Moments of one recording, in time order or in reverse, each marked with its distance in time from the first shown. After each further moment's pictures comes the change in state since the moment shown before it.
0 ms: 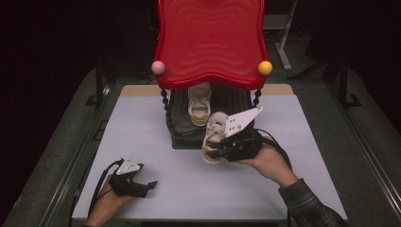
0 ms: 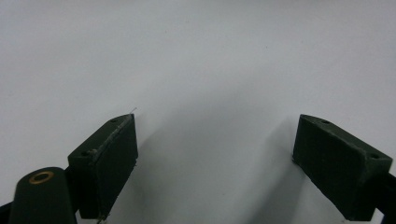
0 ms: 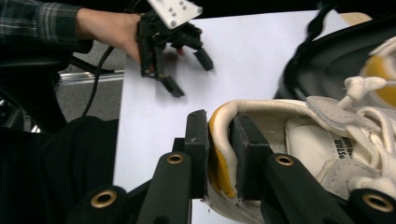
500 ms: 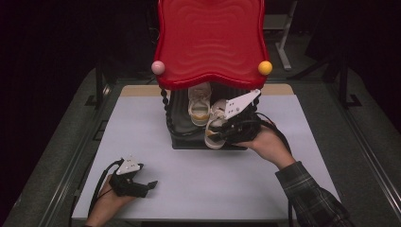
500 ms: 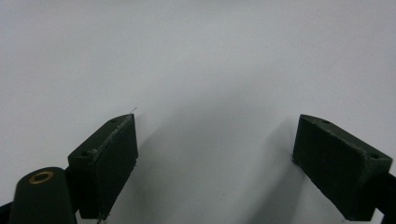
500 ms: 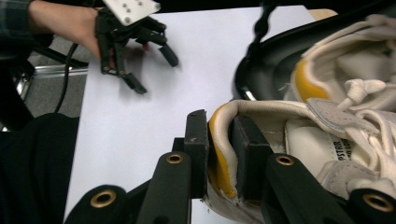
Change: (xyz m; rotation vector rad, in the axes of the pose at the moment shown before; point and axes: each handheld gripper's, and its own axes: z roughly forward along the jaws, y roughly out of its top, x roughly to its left) left arm 0.000 0.000 0.000 0.000 0.001 0.001; right arm -0.039 0.010 -0.002 0.041 -0.056 -0.009
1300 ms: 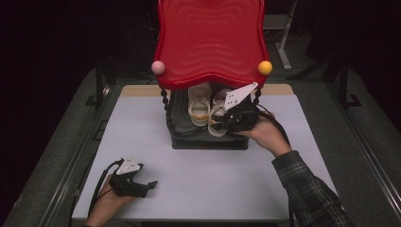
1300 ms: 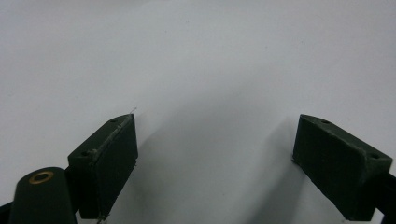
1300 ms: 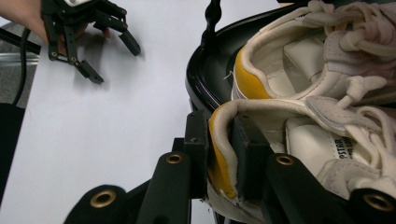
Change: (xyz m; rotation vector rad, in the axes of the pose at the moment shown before) left arm 0.000 0.000 0.000 -0.001 0.001 0.000; right arm -0.033 -0.004 0.008 0.033 -0.073 -0.025
